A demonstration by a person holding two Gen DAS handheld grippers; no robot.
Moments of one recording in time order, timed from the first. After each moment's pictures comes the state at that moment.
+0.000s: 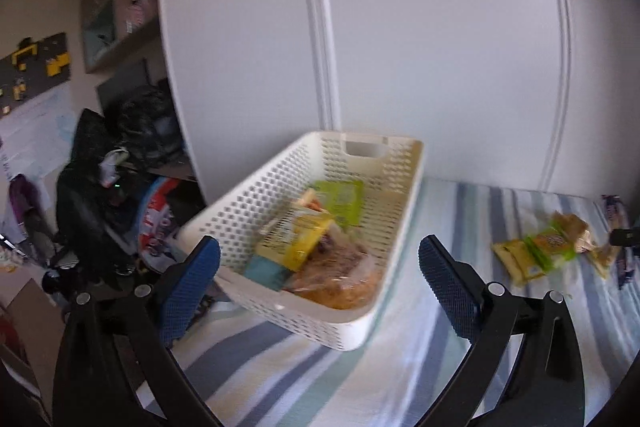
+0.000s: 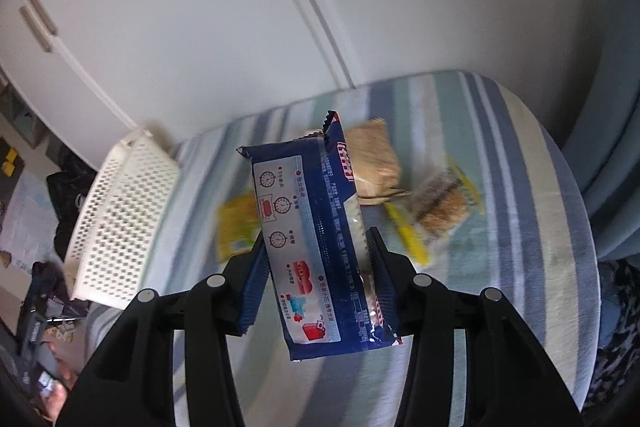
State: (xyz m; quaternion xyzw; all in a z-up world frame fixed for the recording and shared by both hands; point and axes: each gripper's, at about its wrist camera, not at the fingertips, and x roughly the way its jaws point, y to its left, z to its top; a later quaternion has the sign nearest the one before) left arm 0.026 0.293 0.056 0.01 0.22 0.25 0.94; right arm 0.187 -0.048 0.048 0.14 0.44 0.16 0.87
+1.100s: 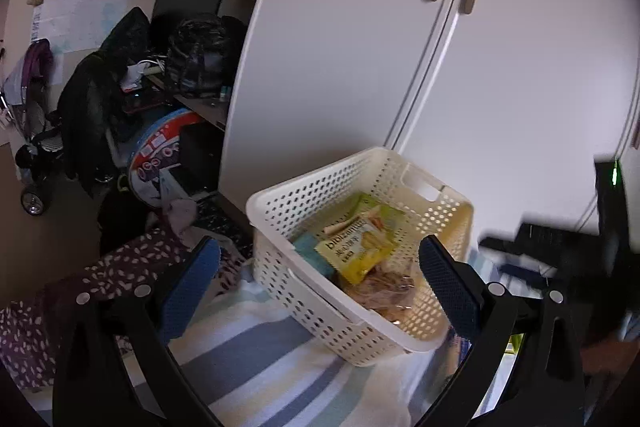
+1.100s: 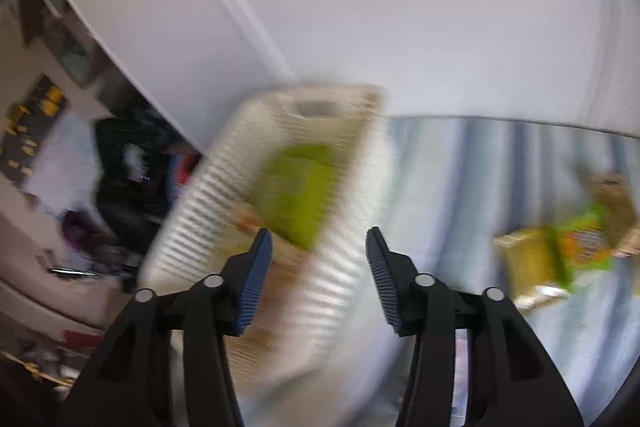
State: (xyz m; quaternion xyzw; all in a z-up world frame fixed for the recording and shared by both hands) left arm -0.015 0.378 0.054 -0.20 0.18 0.27 0.92; right arm 0.194 0.216 0.086 0.07 0.46 0.25 0.85
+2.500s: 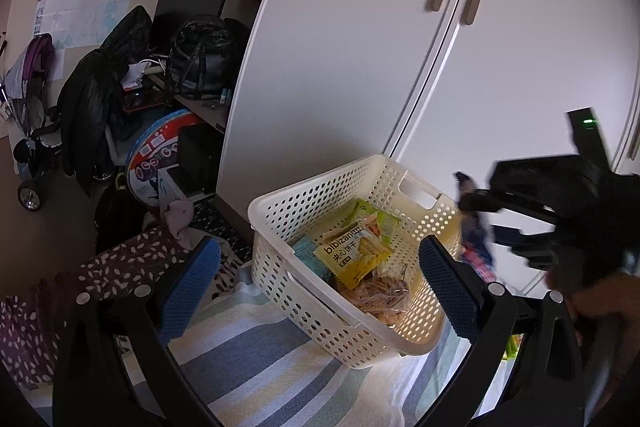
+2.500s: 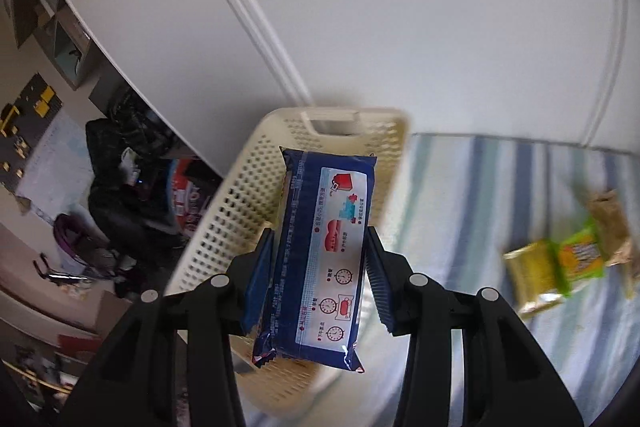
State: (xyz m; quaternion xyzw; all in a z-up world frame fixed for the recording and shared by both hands) left arm -0.023 0.382 0.055 -0.22 0.17 0.27 0.92; right arm 0.200 0.254 0.126 0.09 0.46 0.25 0.85
